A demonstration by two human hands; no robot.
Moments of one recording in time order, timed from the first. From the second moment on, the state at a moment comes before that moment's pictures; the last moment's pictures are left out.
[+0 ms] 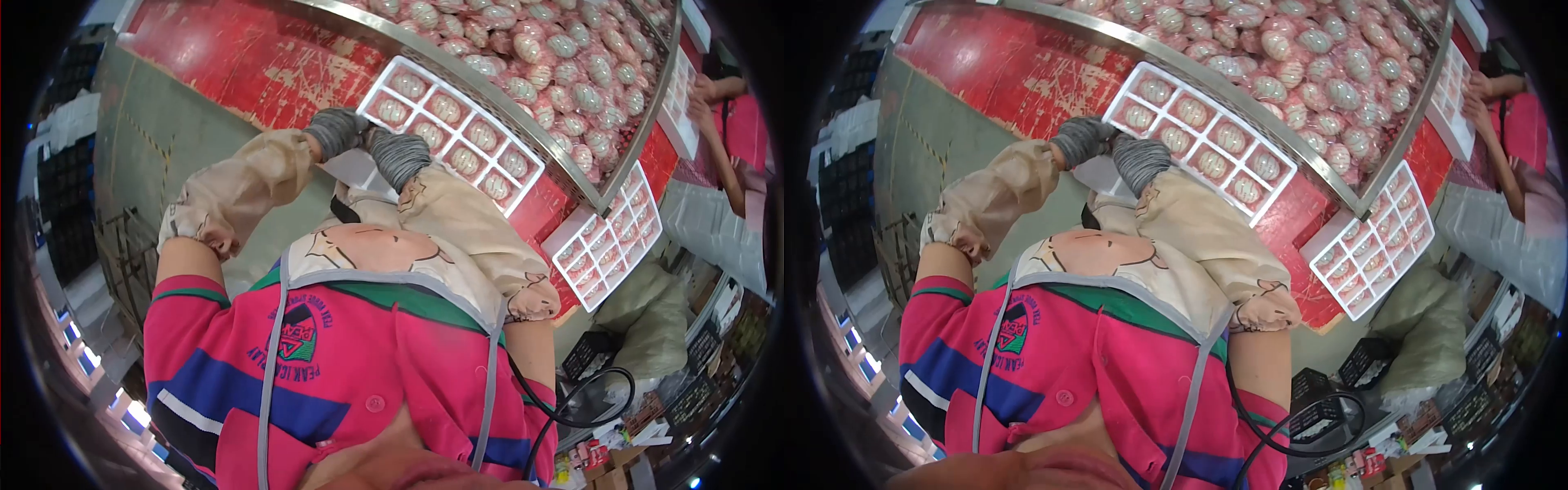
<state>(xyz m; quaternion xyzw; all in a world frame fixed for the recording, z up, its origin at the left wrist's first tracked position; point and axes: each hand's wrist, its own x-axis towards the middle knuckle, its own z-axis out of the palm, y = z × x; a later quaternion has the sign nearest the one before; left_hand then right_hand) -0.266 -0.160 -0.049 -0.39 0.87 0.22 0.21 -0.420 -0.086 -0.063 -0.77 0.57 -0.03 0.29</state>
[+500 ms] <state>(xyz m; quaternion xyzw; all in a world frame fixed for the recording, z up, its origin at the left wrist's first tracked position) -0.294 -0.114 -0.033 -0.62 0.74 0.26 0.08 -0.540 -0.013 -0.004 -0.66 0.67 -0.24 0.24</state>
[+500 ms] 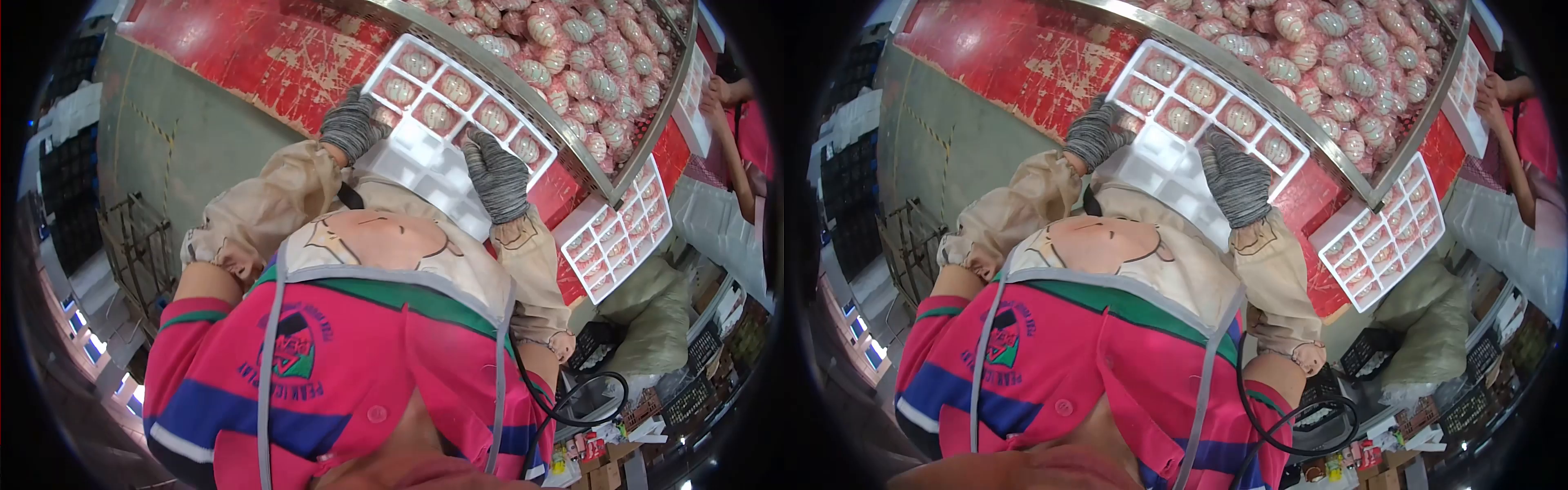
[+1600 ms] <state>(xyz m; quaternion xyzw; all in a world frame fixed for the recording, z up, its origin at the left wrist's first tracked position) -0.318 -0.101 0.026 -0.43 0.62 0.61 -0.24 -0.633 -0.070 0.027 -0.15 0.38 -0.64 0.65</state>
